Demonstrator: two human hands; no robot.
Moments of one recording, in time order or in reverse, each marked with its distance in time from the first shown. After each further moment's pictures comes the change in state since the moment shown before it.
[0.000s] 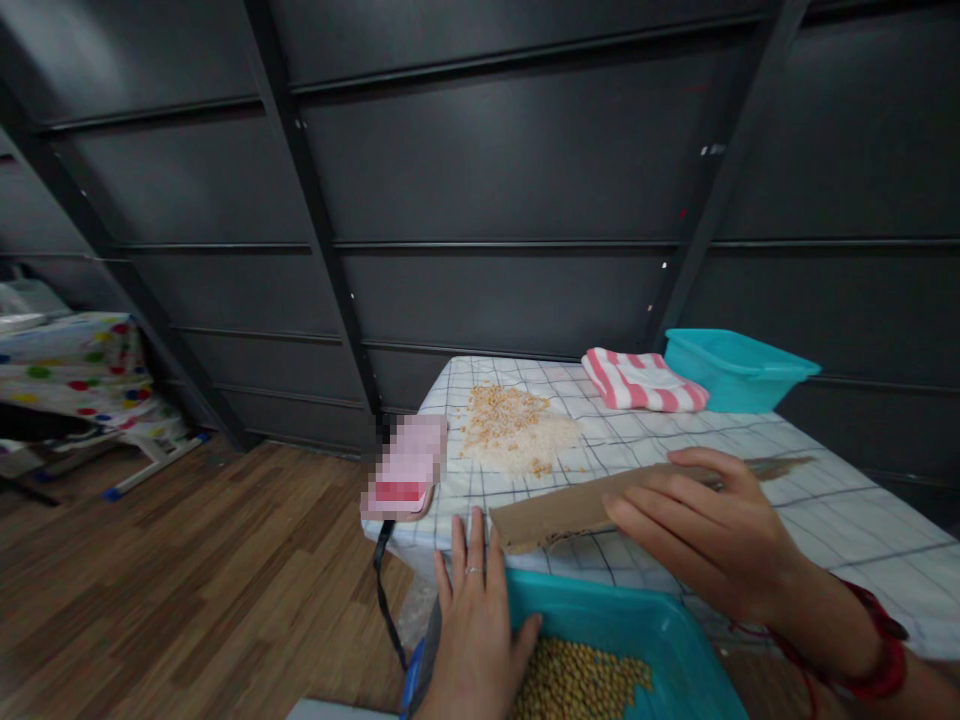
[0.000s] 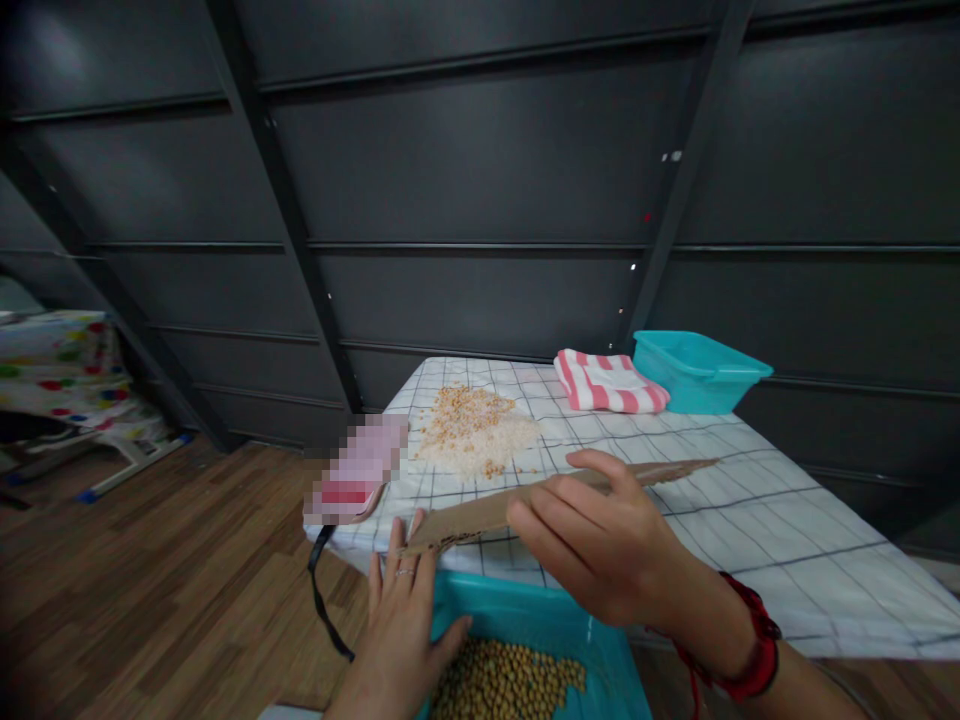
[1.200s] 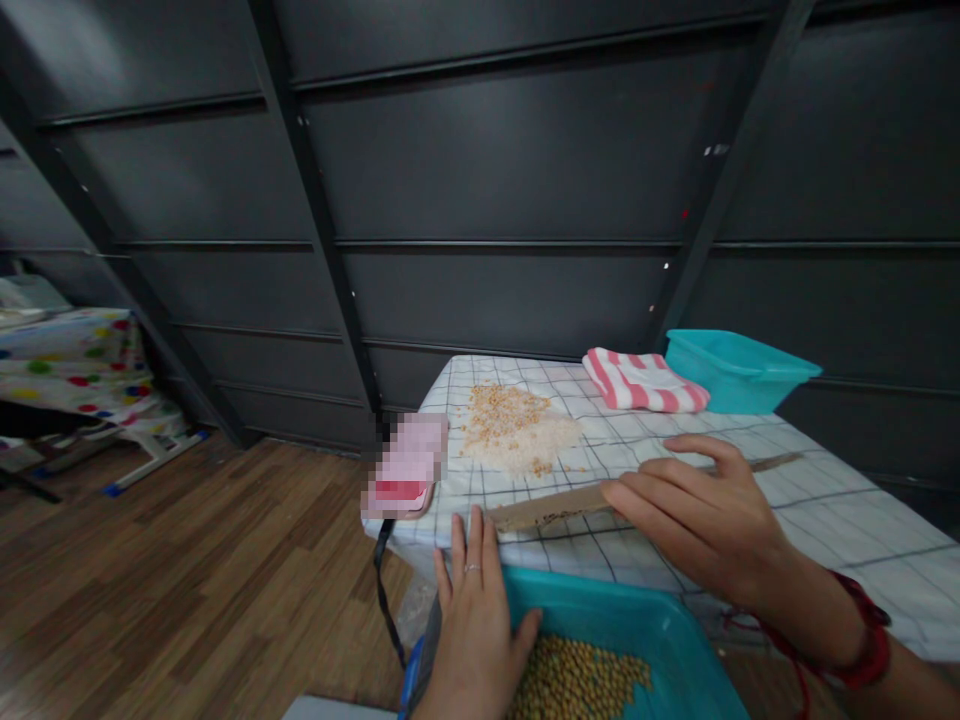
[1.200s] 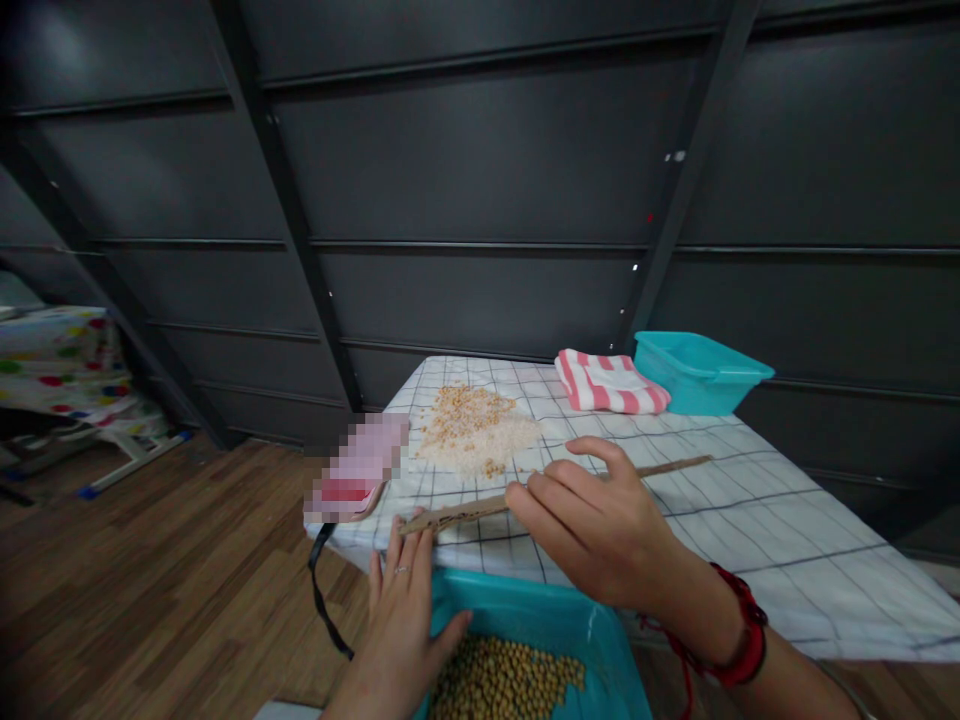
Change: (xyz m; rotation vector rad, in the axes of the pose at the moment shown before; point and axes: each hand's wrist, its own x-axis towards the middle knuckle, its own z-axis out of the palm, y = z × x) left_hand -0.001 0.001 0.000 -0.038 -0.011 -0.023; right_hand 0.005 0.003 0.004 -0.056 0.029 0.013
